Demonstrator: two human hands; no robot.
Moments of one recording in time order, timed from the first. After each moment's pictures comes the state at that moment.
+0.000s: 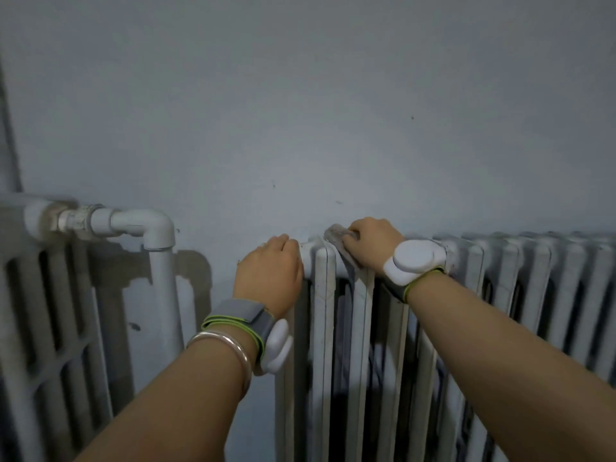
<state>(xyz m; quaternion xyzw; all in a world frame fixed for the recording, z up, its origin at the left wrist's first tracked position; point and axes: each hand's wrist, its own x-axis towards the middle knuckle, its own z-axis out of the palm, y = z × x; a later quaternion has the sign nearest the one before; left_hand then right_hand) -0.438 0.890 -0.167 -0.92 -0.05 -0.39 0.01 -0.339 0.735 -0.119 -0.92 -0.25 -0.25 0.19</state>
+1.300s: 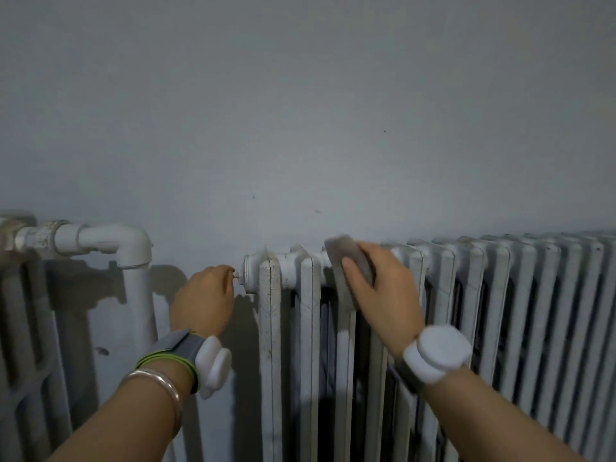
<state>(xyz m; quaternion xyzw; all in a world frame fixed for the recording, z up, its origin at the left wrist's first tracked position) -0.441 0.955 -0.190 -0.90 -0.13 -0.39 -0.14 -0.404 0.705 -0.177 -0.76 -0.29 -0.42 0.40</state>
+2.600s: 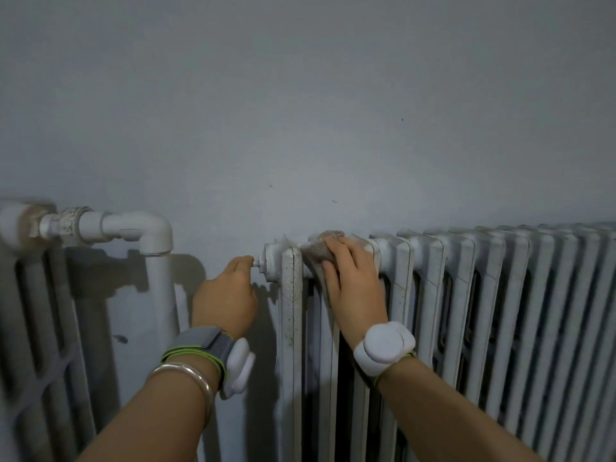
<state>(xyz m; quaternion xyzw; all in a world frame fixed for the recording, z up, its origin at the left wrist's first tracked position) -0.453 0.956 -0.199 -0.92 -0.12 -0.35 -0.07 -0.395 0.777 -0.206 -0.76 -0.28 -0.47 0.35</state>
